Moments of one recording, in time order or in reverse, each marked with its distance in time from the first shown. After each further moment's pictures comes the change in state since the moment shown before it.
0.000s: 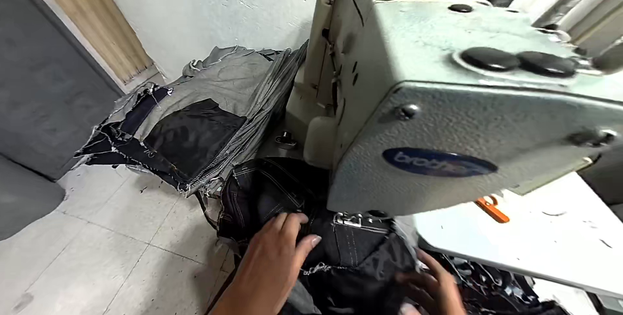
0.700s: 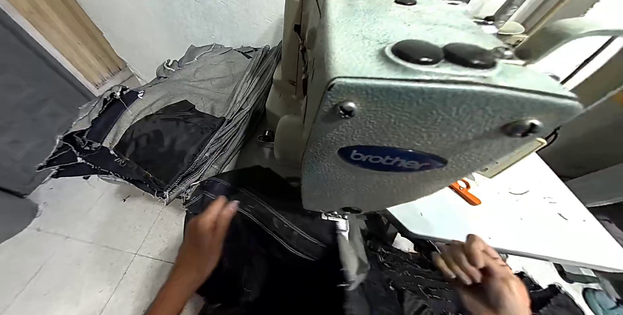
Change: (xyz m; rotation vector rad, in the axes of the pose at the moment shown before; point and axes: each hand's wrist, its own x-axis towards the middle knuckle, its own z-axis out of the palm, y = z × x) left_hand -0.002 -0.069 -0.022 -0.072 0.082 -0.248; right_hand 0.036 0.079 -0.064 0.839 0.255 -0.084
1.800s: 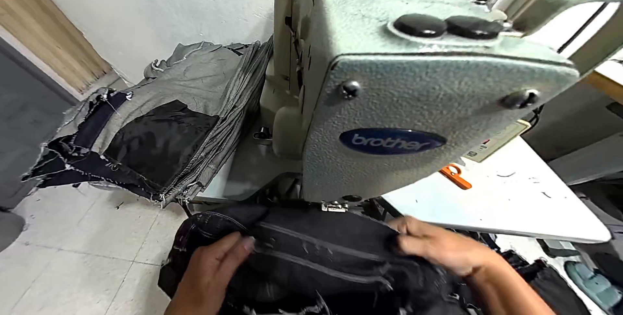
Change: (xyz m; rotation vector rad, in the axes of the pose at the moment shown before) left_hand -0.035 0.009 -0.016 -0.287 -0.233 -0.052; right_hand 0.045 -0.041 0.069 -0.643 -0.750 0.529
